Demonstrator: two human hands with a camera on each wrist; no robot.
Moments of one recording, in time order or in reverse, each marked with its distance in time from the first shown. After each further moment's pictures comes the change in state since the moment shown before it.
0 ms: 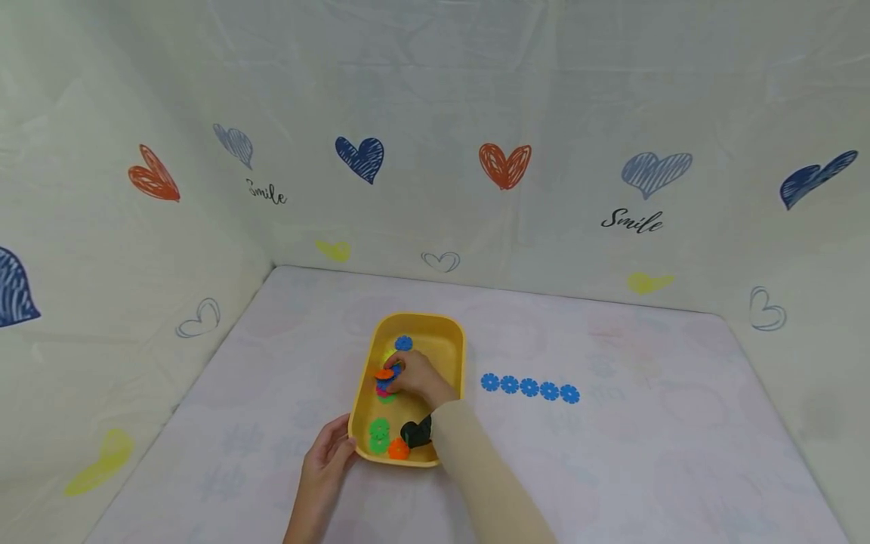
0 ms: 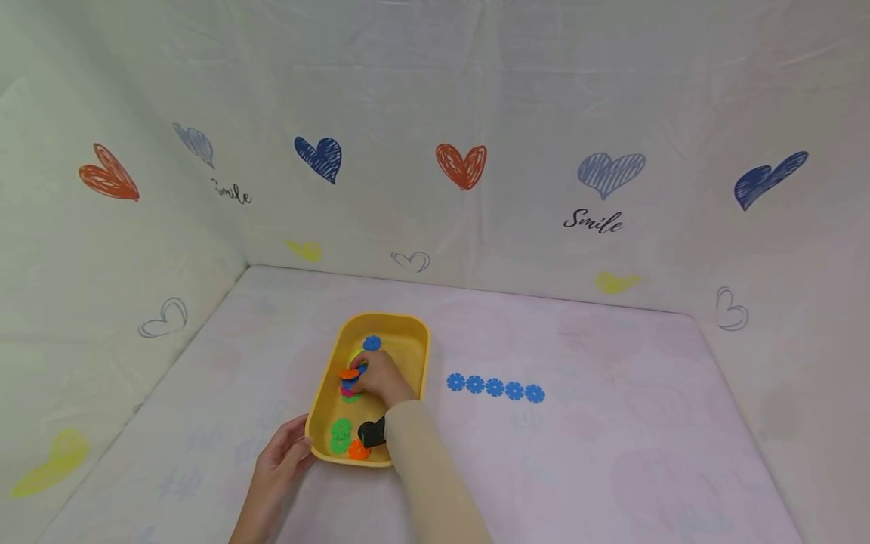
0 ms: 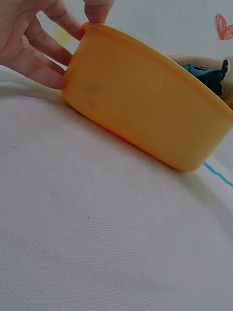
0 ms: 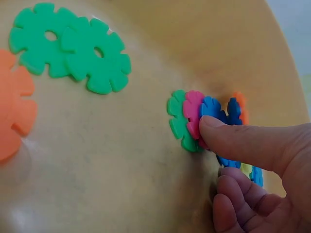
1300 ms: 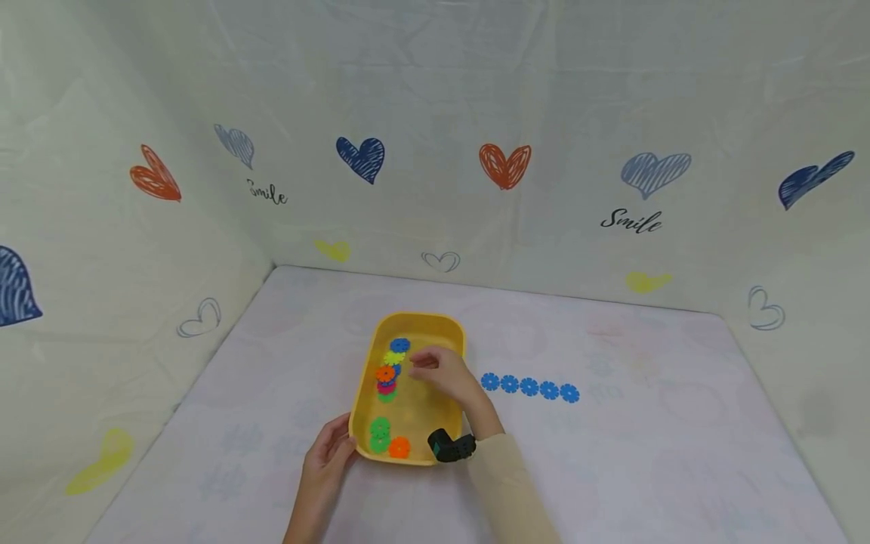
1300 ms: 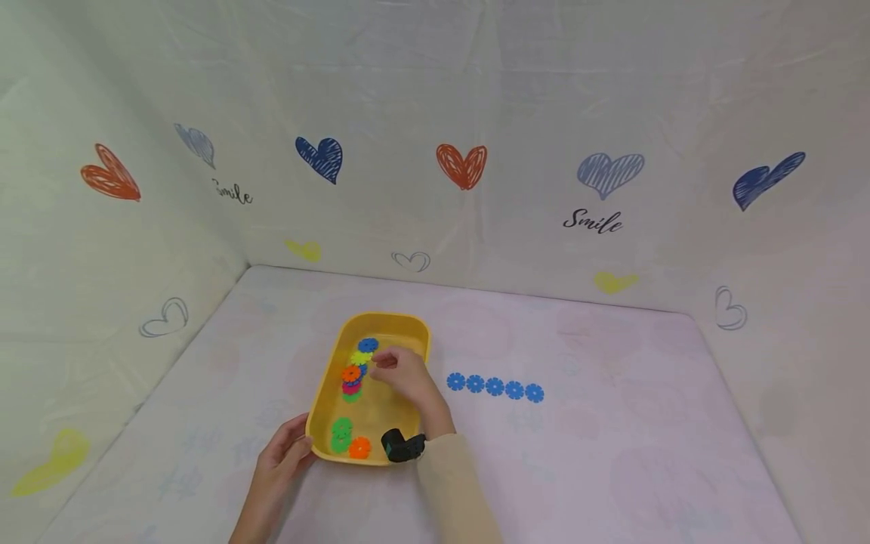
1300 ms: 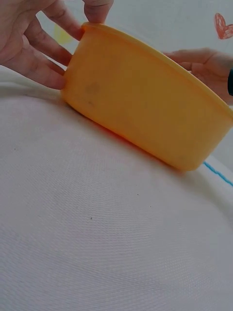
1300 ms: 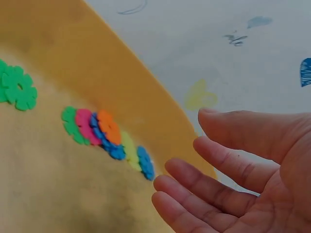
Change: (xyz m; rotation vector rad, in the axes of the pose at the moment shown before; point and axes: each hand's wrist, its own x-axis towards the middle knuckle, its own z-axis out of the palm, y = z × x) left_hand -0.004 0.006 0.002 -0.019 0.011 0.022; right_hand -0.058 -0.003 -0.047 0.256 0.088 -0.053
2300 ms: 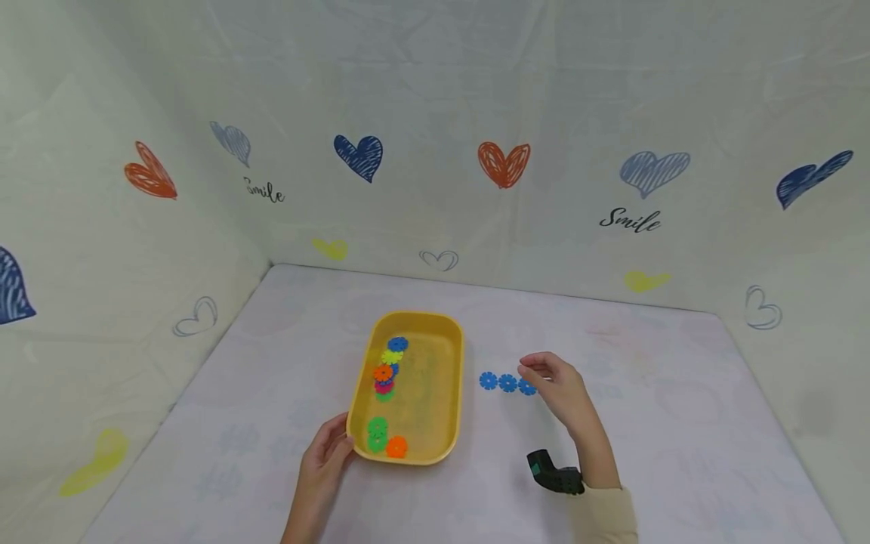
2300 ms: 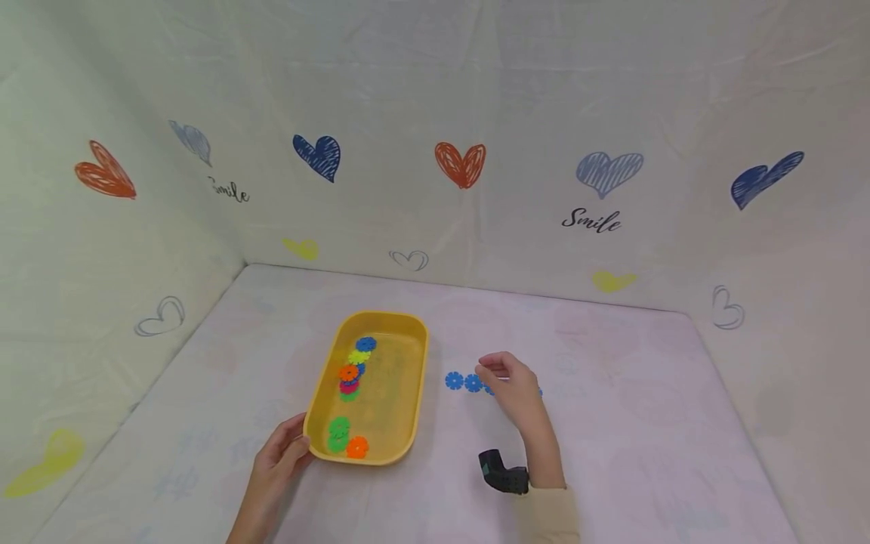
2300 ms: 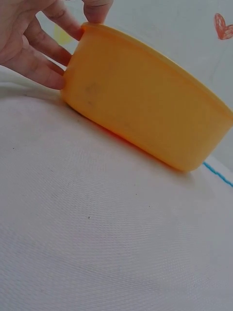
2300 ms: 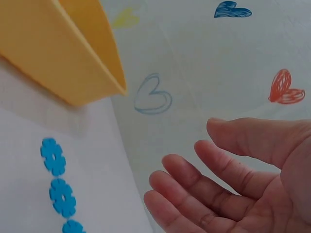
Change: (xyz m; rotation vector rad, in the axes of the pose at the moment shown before) left_hand 0.007 -0.006 -0.002 0.009 0.000 -0.045; right_hand -0.082 0.036 -0.105 -0.138 0.371 0.099
